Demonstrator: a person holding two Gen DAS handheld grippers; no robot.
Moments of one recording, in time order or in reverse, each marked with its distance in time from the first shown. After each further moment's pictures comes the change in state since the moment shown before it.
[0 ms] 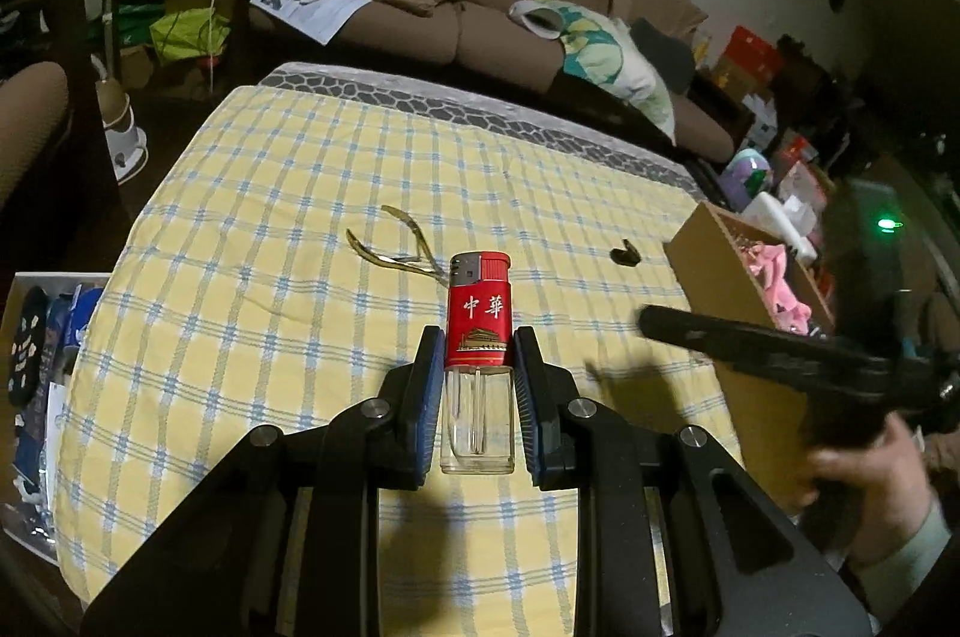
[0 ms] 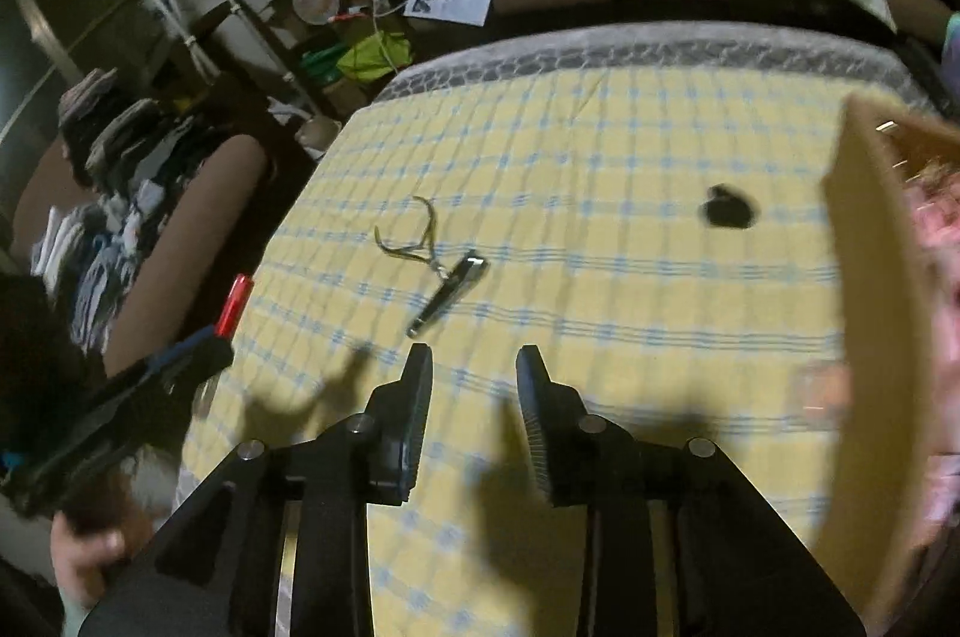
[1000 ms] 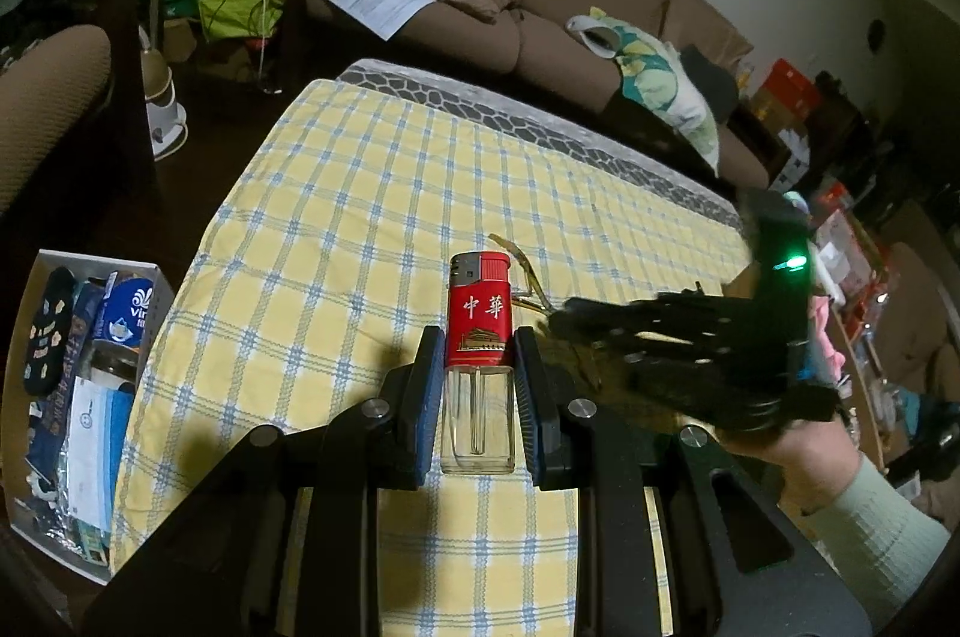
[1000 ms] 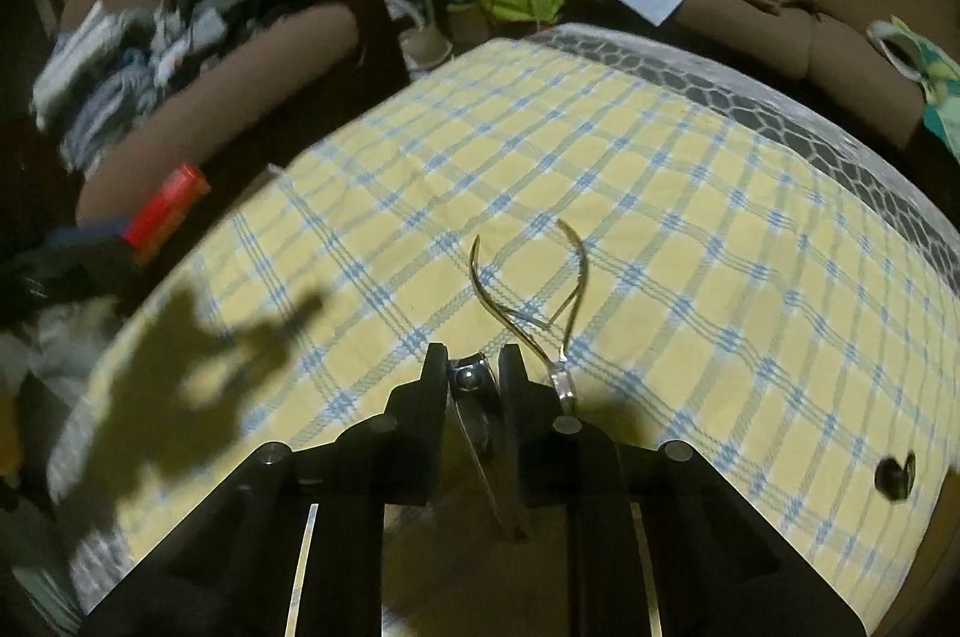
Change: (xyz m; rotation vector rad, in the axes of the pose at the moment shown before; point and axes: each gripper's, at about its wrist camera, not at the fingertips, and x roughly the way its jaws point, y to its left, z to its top) left arm 0.000 0.075 0.021 -0.097 -0.006 0.040; right arm 0.113 0.059 0.028 -0.472 0.090 0.062
